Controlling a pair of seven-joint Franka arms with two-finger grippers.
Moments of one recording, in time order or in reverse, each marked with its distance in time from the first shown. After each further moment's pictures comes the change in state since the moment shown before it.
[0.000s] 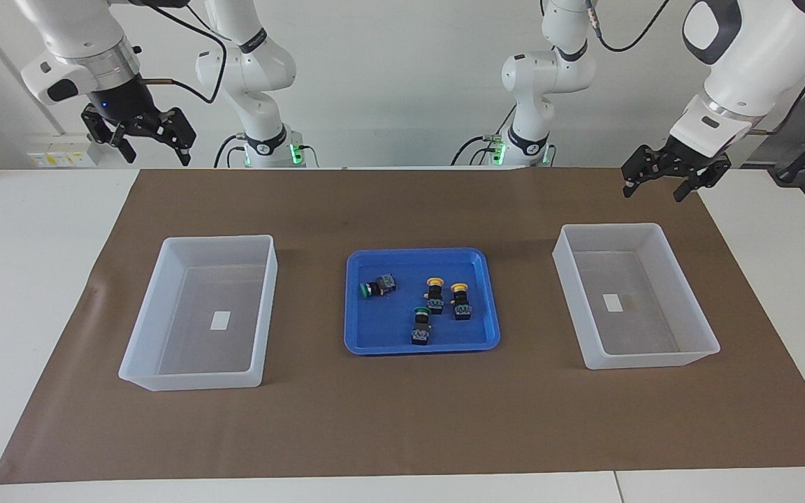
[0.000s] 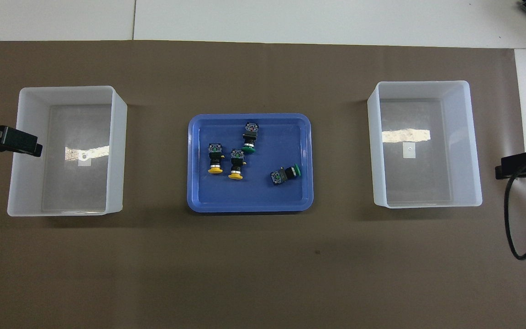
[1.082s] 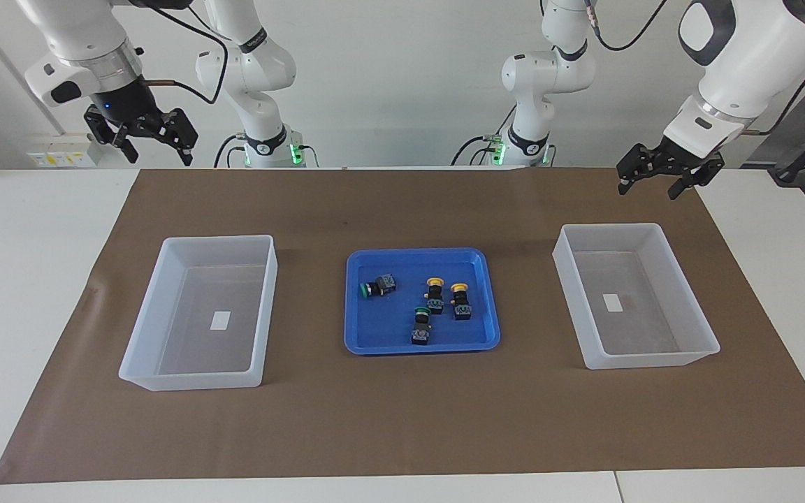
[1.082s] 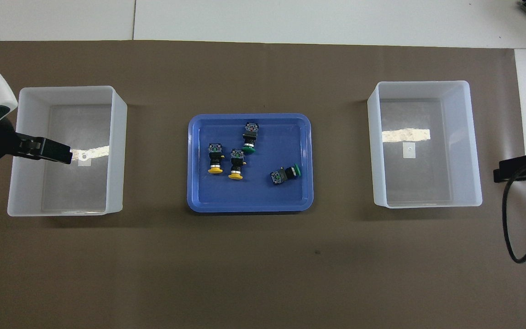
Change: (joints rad) left arm -0.087 -0.052 -0.004 -0.141 0.000 0.123 -0.032; right arm 0.002 -0.012 0.000 -0.020 0.000 0.001 0.001
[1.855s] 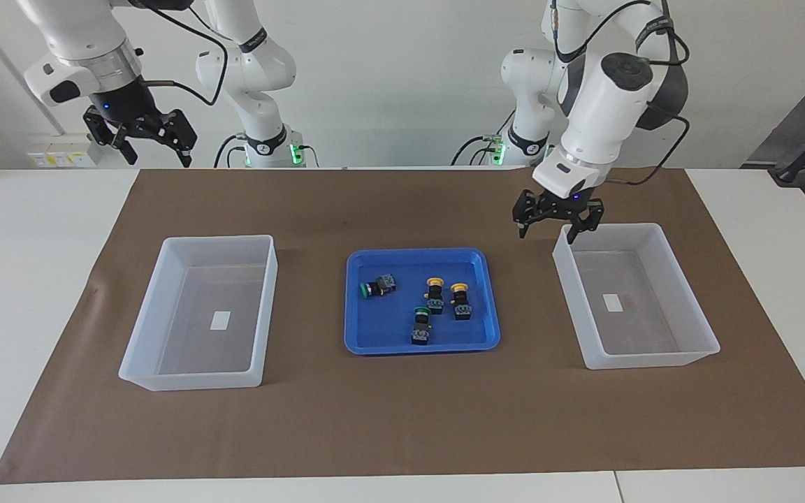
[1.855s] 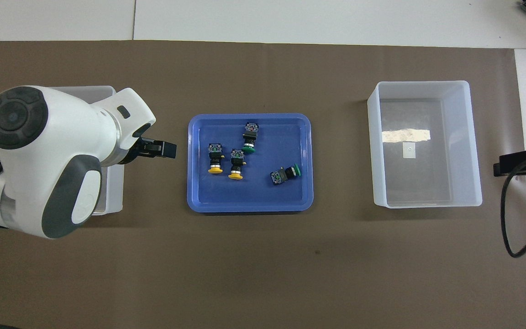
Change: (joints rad) left arm -0.243 0.087 -0.006 -0.195 0.000 0.416 -0.270; right arm 0.000 -0.001 0.000 -0.007 0.000 0.045 -0.013
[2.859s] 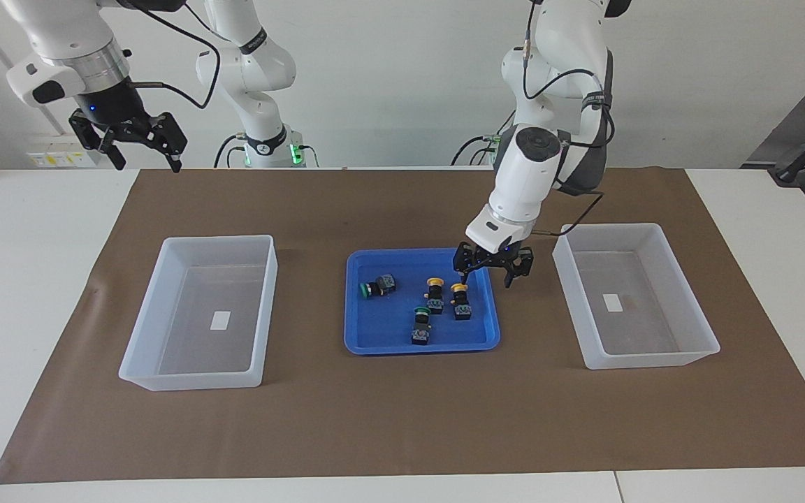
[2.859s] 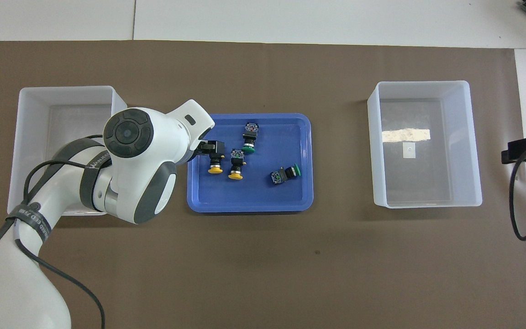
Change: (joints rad) left arm -0.110 0.204 0.000 -0.018 0.000 0.263 -0.173; right arm -0.036 0.077 -0.003 0.089 0.000 -0.013 -0.016
